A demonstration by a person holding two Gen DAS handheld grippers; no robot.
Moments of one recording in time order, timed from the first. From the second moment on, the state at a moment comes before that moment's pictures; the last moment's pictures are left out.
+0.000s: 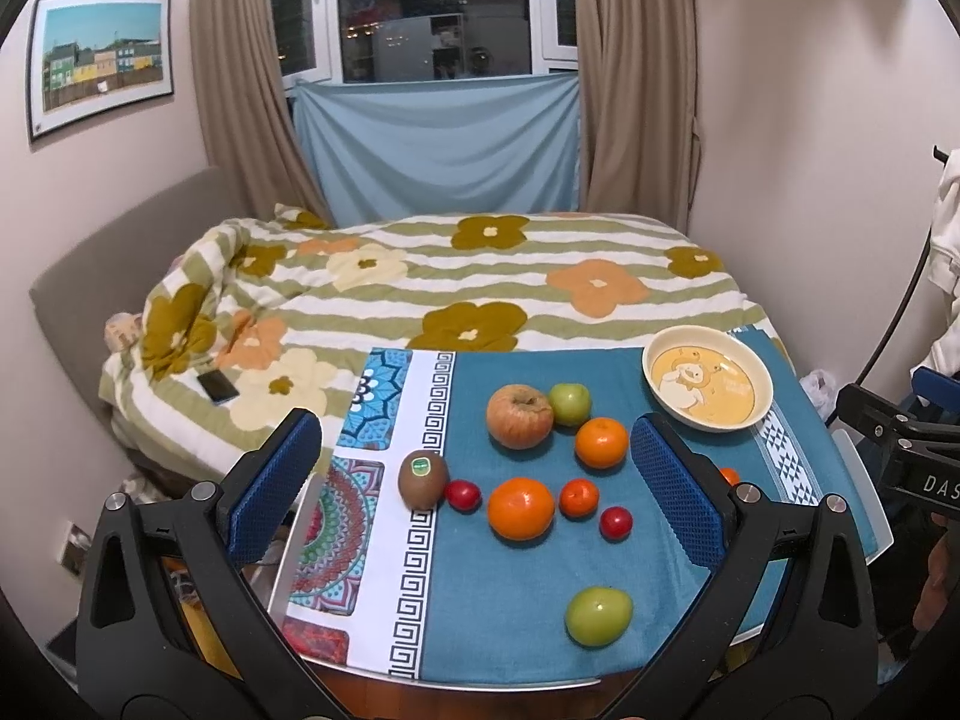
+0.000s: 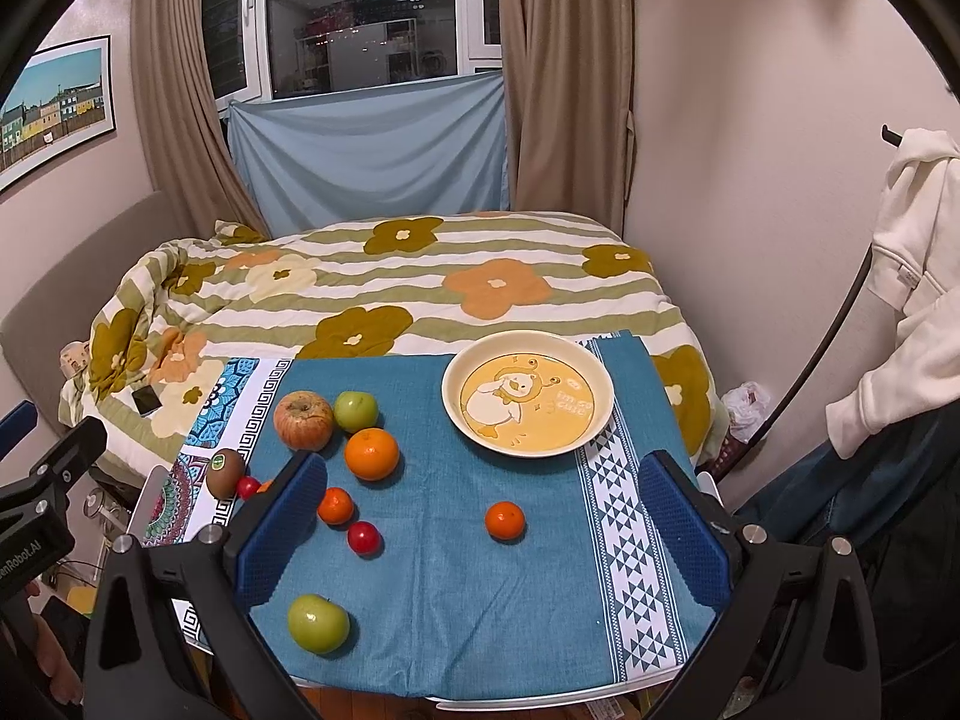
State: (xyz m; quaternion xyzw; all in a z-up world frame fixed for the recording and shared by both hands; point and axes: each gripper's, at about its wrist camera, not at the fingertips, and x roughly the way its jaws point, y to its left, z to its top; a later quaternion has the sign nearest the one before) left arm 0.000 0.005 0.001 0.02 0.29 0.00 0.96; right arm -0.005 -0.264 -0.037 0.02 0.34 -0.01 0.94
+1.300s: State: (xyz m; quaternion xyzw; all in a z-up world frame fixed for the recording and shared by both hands) left arm -0.001 0.004 0.001 0.02 0.29 0.00 0.96; right arm -0.004 -0.262 -0.038 0.02 0.34 -0.01 0.94
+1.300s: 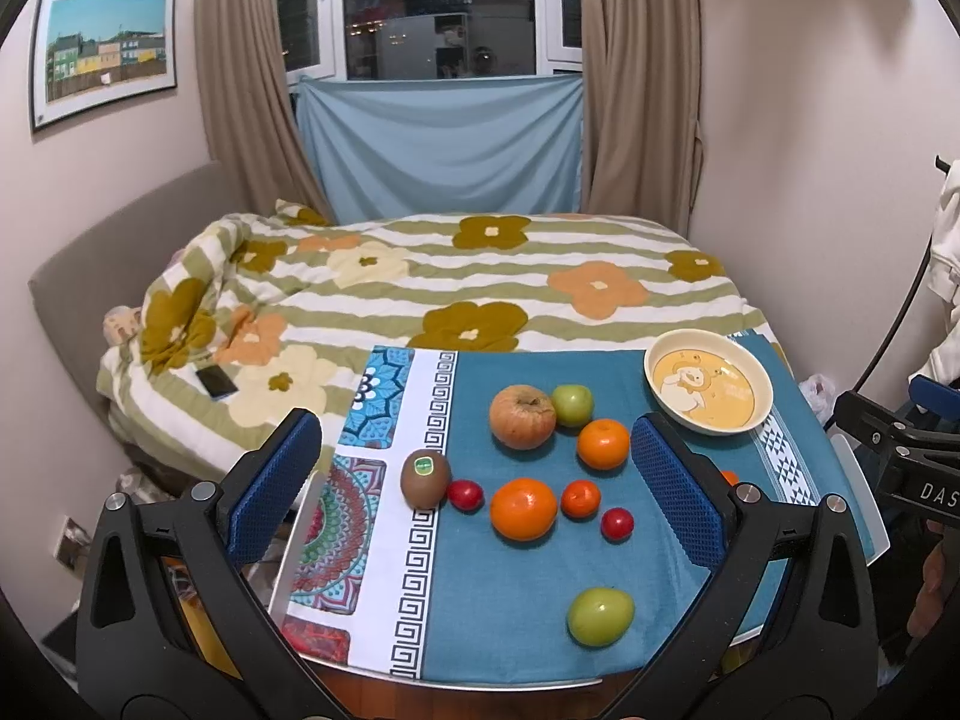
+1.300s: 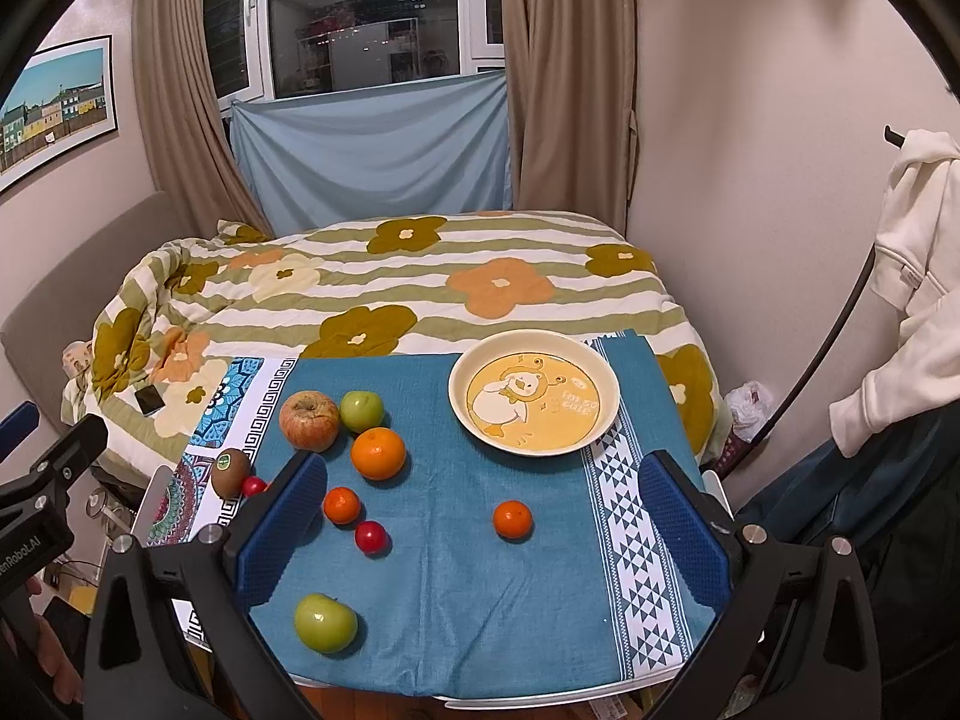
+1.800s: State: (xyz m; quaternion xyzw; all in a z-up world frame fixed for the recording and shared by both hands) left arm 0.002 0.013 0.006 0.02 0.30 0.00 0.96; right arm -0.007 -0.262 -0.033 0.03 0.34 -0.01 0.94
